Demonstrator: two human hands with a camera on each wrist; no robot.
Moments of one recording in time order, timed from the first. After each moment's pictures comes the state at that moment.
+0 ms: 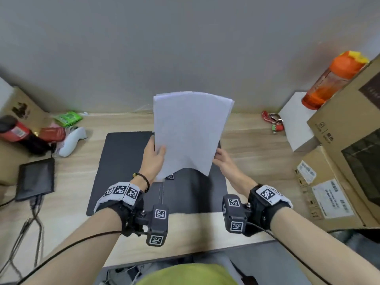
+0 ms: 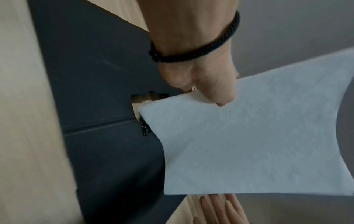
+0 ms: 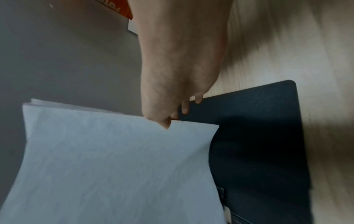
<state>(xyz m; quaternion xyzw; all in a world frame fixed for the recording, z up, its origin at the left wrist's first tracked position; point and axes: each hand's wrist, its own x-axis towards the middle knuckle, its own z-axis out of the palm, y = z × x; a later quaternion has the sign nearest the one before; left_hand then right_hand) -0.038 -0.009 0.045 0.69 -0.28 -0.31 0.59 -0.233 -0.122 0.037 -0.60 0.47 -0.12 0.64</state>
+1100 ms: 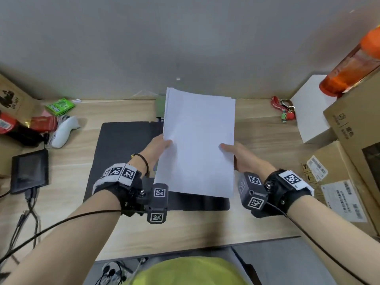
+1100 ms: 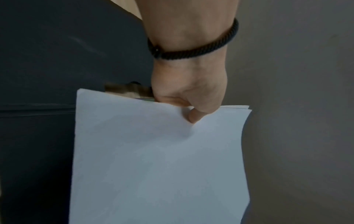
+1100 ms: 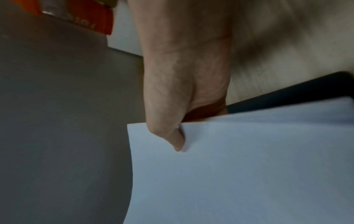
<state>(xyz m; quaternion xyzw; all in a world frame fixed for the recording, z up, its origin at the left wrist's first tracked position) -0.026 -0.056 0.028 0.72 -0.18 -0.52 0.41 -0.255 -0.189 0.024 -0.50 0.45 -0.02 0.74</state>
